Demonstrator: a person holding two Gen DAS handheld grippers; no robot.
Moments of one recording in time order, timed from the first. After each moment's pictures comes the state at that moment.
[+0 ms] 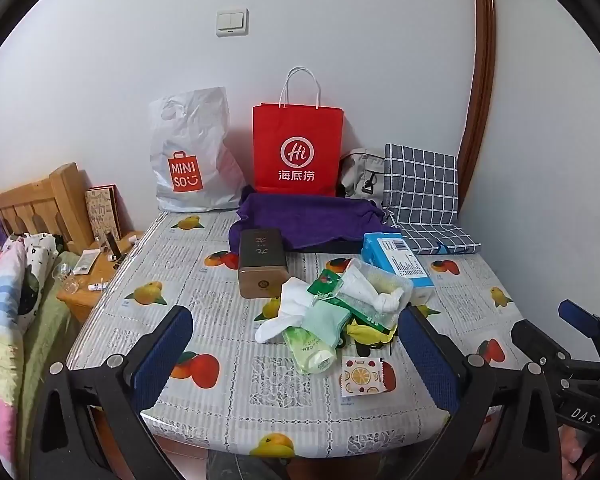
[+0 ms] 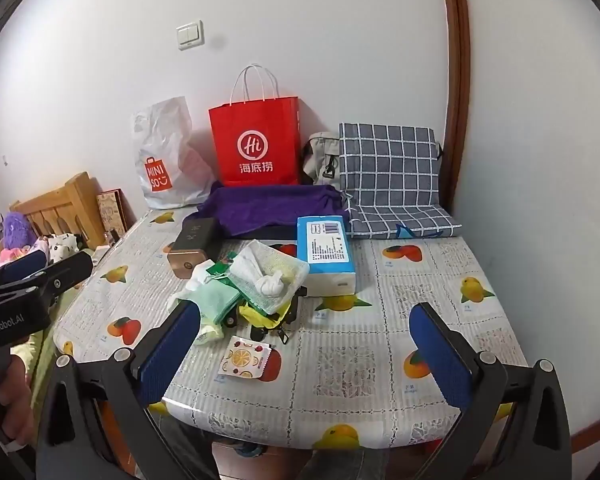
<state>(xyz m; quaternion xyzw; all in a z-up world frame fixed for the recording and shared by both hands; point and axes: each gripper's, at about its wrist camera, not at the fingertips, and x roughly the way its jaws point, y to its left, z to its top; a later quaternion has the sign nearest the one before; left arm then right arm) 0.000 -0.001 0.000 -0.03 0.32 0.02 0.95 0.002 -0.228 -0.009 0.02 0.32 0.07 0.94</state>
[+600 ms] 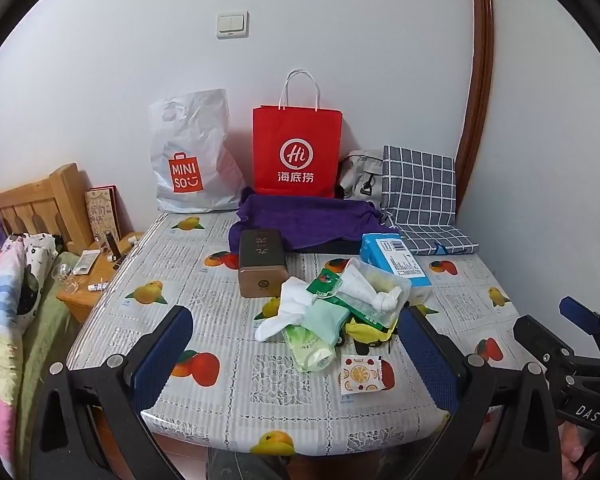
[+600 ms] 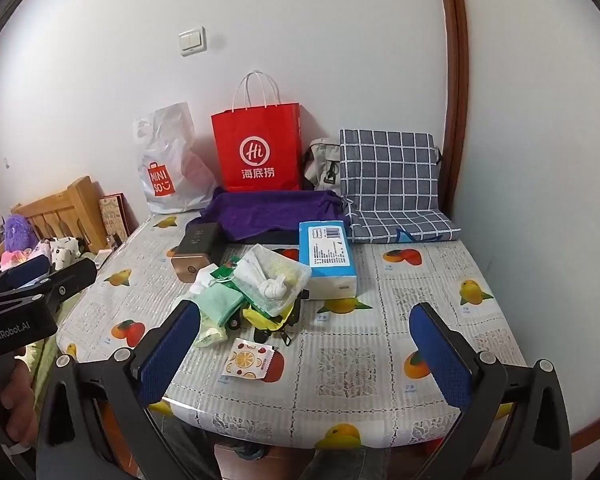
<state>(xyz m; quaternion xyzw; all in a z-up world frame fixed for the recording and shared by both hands) -0.002 0.000 -0.001 -0.03 0.31 0.02 0.95 -0.006 -0.227 -0.001 0.02 0.32 0.07 0.95</state>
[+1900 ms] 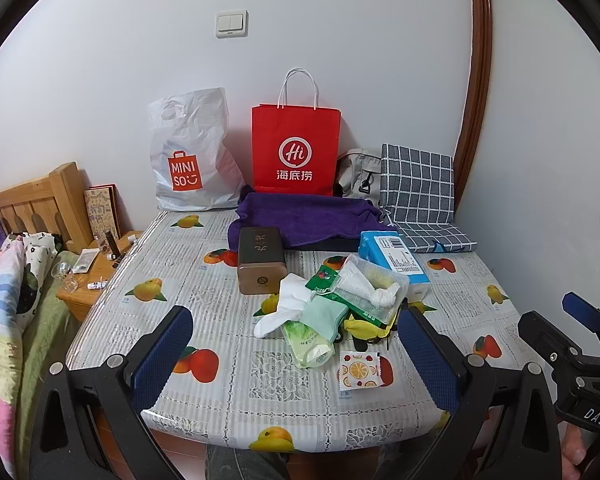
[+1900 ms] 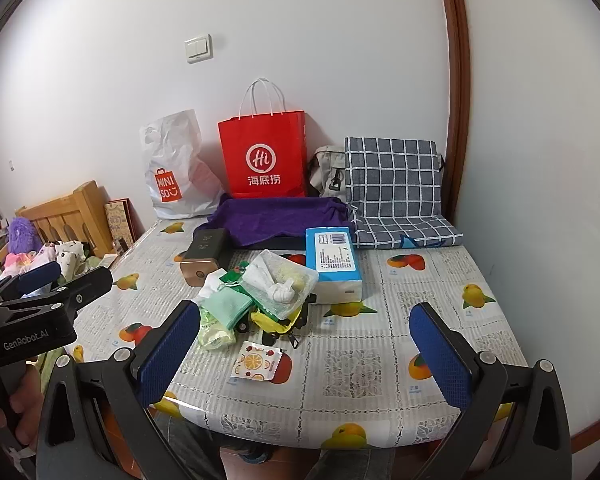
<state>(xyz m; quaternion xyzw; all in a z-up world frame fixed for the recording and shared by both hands) -0.006 0.001 0.002 -0.03 0.31 0.02 0.95 -0.013 -0.223 0.008 0.02 0.31 0.07 0.95</state>
